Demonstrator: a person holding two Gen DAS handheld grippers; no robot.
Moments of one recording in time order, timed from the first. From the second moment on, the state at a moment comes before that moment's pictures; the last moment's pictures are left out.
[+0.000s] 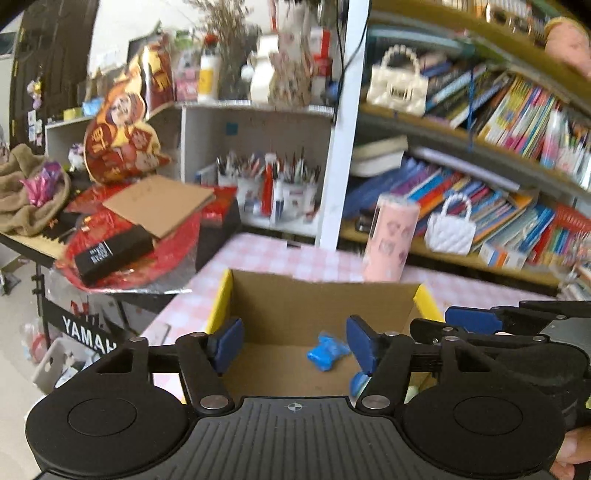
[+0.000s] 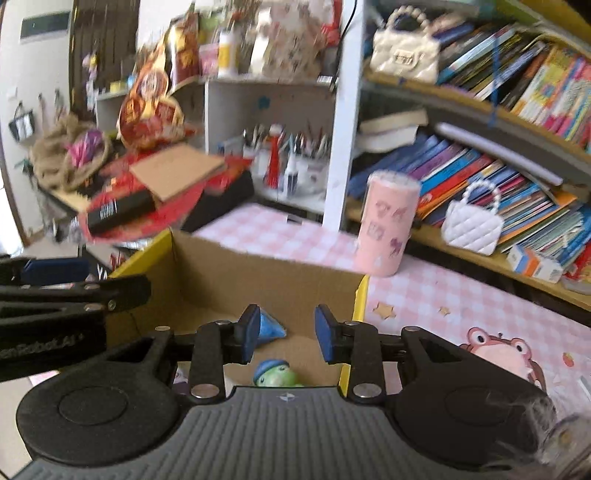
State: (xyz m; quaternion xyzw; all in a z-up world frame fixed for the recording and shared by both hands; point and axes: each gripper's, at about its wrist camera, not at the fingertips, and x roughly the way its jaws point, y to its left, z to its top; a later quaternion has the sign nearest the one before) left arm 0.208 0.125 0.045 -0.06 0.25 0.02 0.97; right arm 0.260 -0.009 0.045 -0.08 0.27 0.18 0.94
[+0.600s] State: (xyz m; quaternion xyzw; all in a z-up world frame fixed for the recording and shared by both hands) left arm 0.089 0.153 0.026 -0.06 0.28 0.05 0.96; right arm 0.118 -0.014 0.010 -0.06 0.30 0.10 0.95
